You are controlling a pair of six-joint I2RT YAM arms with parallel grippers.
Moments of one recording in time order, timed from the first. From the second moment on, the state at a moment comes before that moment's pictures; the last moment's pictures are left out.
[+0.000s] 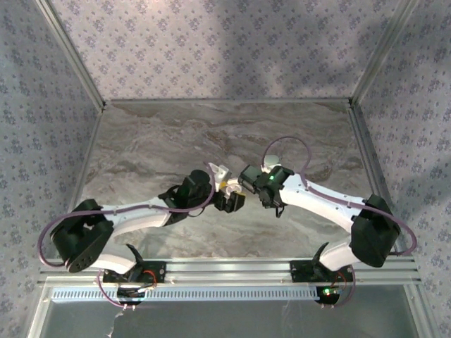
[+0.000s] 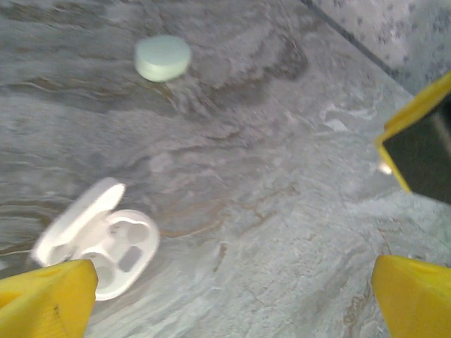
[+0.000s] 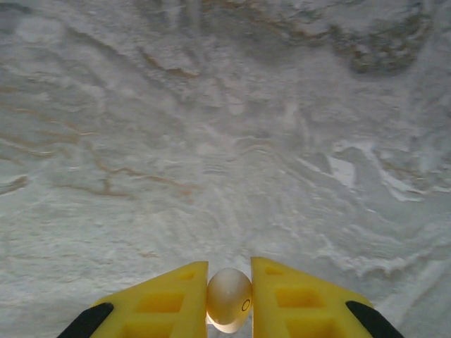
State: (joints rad) left arm -0.92 1.42 0.64 0.30 0.15 -0.36; right arm 0.87 1.43 1.06 -1.16 0.53 0.78
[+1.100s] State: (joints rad) left arm -0.45 1.06 0.36 0.32 0.08 -0.61; right arm 1.02 1.94 1.51 -1.33 0.75 0.75
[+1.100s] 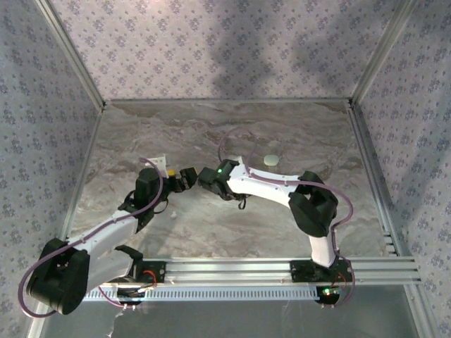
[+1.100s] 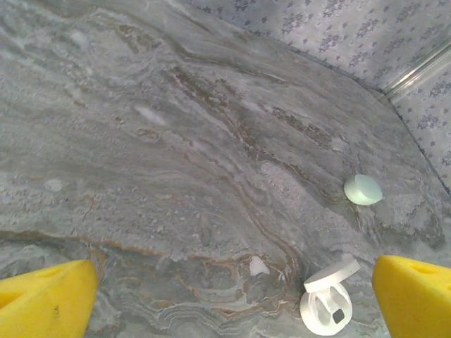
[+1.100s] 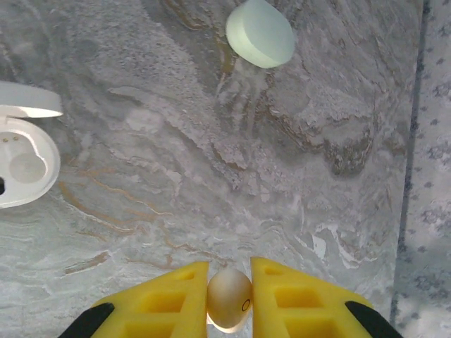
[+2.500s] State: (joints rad) left arm -0.43 1.06 0.35 0.31 0.08 -0.64; right arm 0.96 2.08 1.56 -1.03 0.66 0.47
